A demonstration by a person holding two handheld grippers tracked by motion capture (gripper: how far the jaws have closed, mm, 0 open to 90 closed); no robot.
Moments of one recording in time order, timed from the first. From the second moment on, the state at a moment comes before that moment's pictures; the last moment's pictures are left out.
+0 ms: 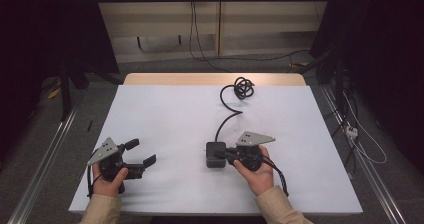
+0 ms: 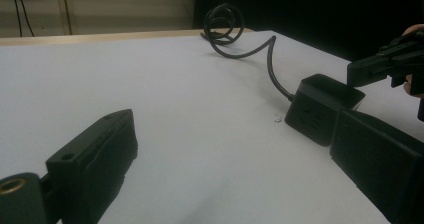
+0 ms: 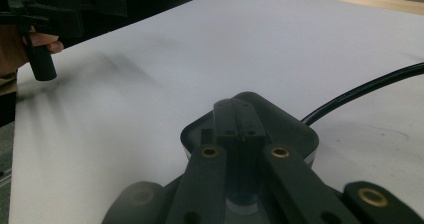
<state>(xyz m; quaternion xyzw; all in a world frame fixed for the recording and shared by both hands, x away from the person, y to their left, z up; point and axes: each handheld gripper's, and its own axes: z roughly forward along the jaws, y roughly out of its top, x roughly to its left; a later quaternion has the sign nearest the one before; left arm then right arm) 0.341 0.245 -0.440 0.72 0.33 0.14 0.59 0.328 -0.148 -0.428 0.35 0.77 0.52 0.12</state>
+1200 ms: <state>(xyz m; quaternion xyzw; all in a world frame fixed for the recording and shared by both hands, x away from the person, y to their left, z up) 0.341 0.244 -0.440 0.72 0.33 0.14 0.59 0.327 -0.144 -0.431 0.34 0.78 0.51 0.13</state>
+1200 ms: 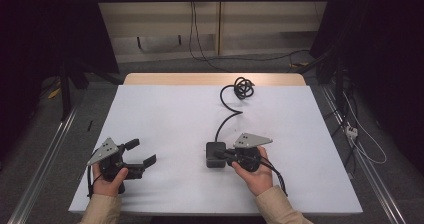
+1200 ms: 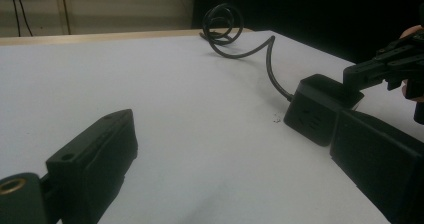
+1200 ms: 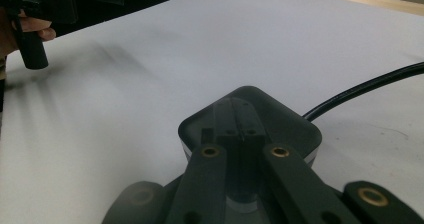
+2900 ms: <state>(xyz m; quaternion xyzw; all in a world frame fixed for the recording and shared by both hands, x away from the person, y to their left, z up) 0.340 0.244 -0.441 0.72 0.33 0.14 0.59 0.325 -0.143 -0.432 0.34 0.78 0.51 0.14</state>
